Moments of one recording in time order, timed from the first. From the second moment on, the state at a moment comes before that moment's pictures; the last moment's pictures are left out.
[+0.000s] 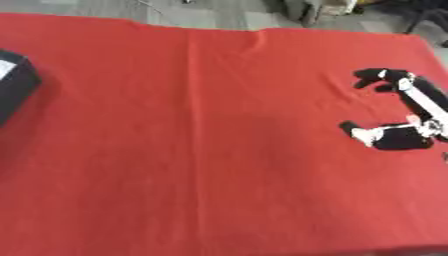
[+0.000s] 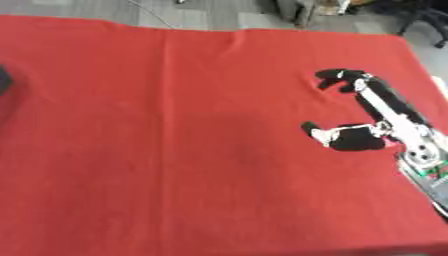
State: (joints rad) left arm -0.46 0.65 -0.09 -1.87 0.15 0.42 0.35; right arm -0.09 -0.85 0.06 -1.98 0.19 0.20 0.00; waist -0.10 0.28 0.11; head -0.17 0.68
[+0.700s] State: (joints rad) left arm -0.45 0.65 -0.09 -1.87 0.14 0.42 0.35; right arm 0.01 -0.94 -0.07 -1.98 0.24 0.18 0.10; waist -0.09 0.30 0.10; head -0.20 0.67
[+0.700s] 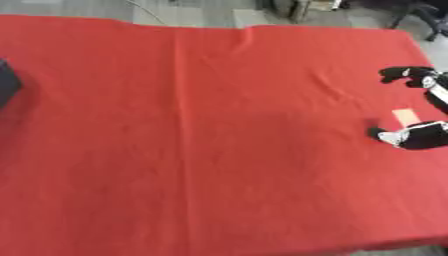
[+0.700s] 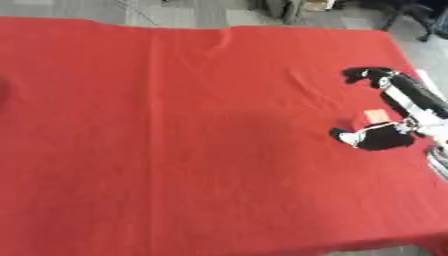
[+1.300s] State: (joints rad) left arm -0.44 0.64 -0.08 -1.89 0.14 0.41 0.37; right arm 0.08 -1.01 -0.16 -1.99 0.42 0.18 0.25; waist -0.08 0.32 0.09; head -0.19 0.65
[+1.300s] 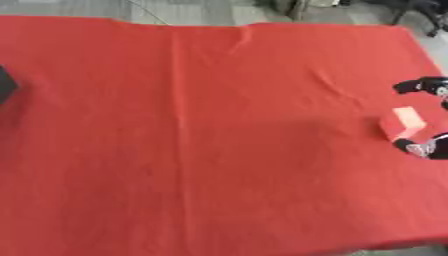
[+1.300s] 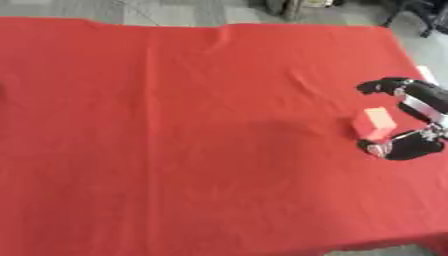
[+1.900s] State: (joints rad) left arm -0.42 0.63 -0.07 -1.90 0.15 0.41 0.39; right arm 0.10 -1.02 -0.18 -1.96 0.57 0.21 0.24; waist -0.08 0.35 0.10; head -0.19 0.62
